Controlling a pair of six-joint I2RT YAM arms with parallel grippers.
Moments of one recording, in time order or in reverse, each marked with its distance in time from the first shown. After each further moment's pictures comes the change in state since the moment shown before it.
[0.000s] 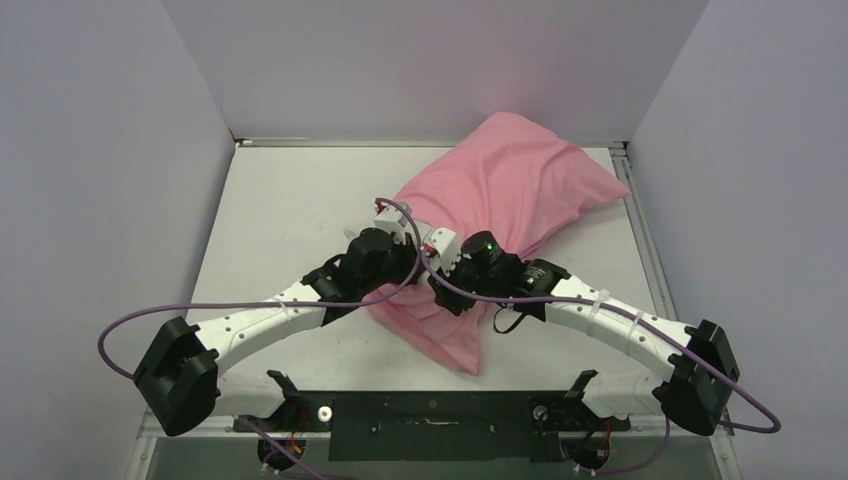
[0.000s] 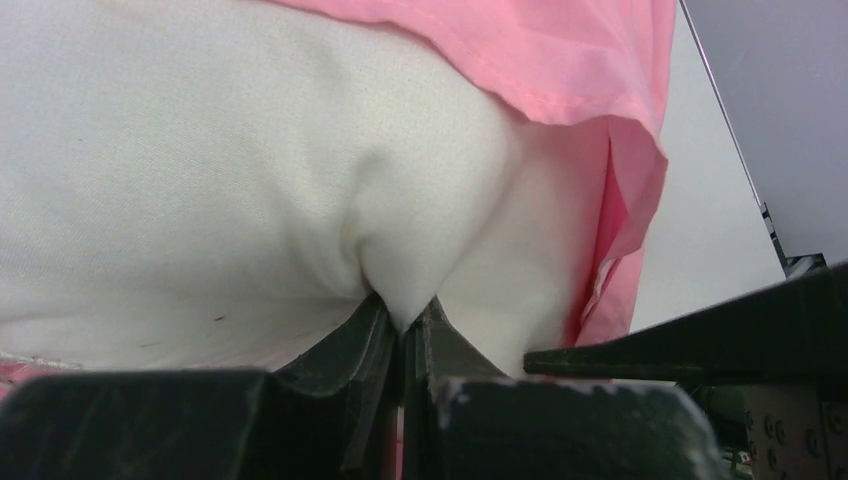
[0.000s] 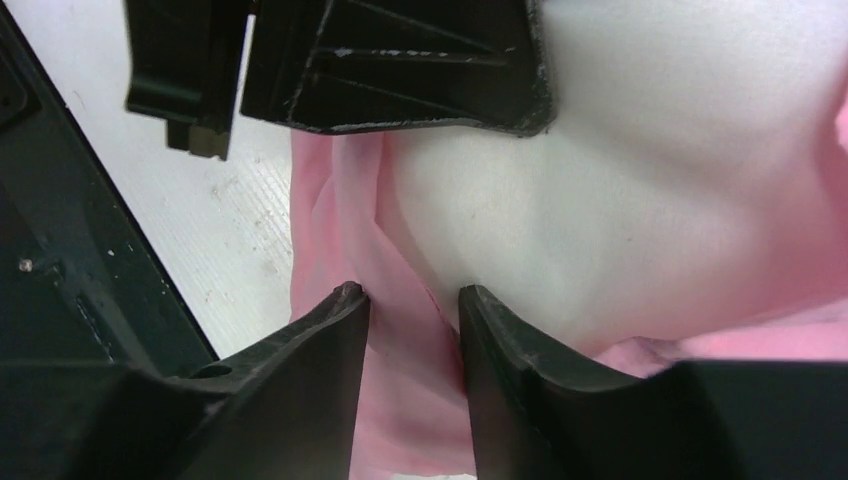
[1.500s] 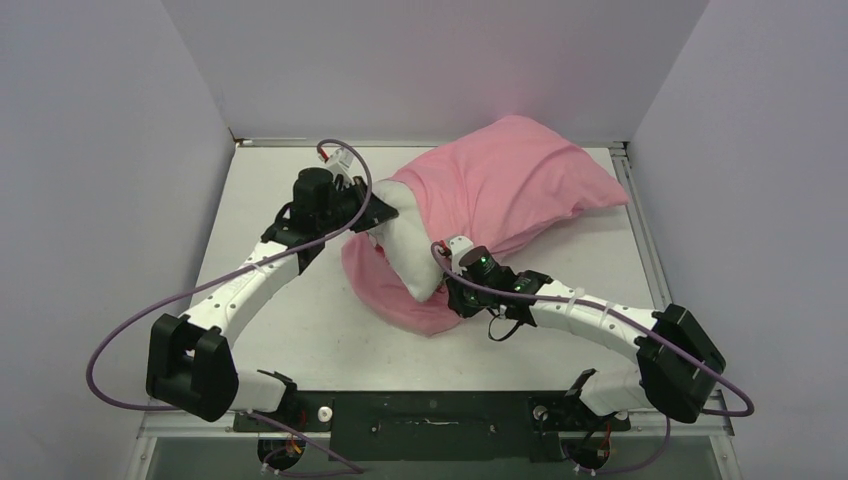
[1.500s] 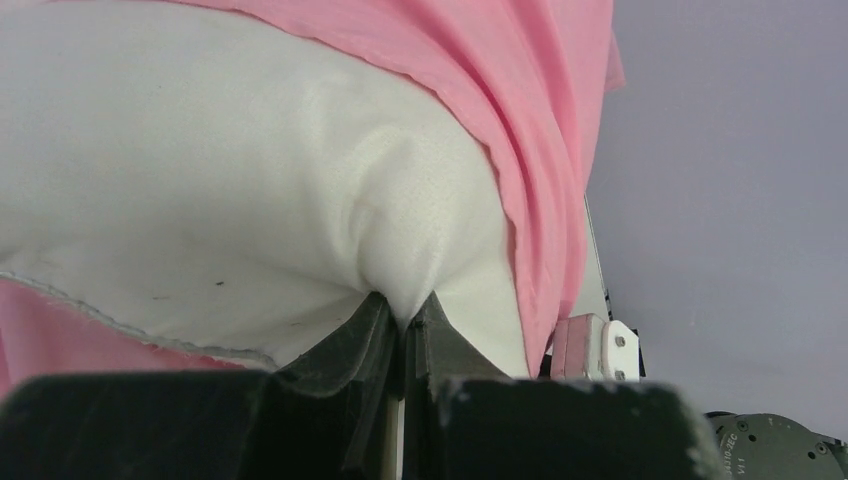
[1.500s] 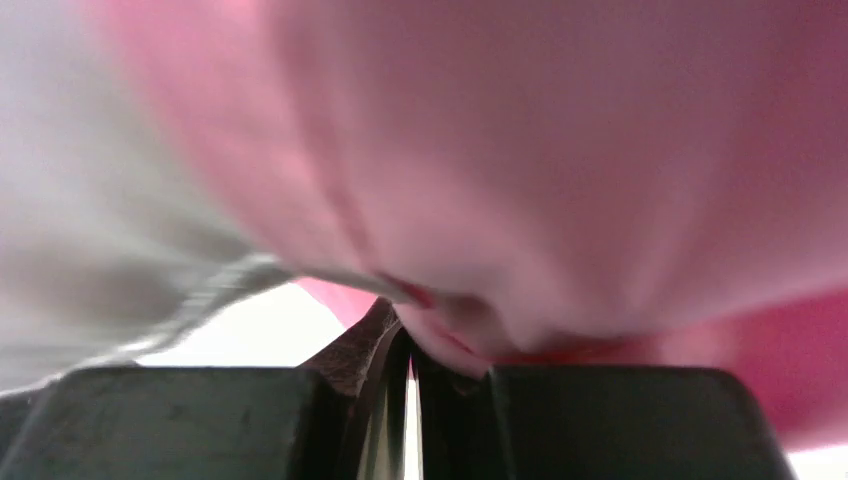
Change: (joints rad) left arm 0.436 0.079 0.225 -0.093 0.441 -0.132; right arm -0.037 0.103 -0.162 0.140 0.098 0.297
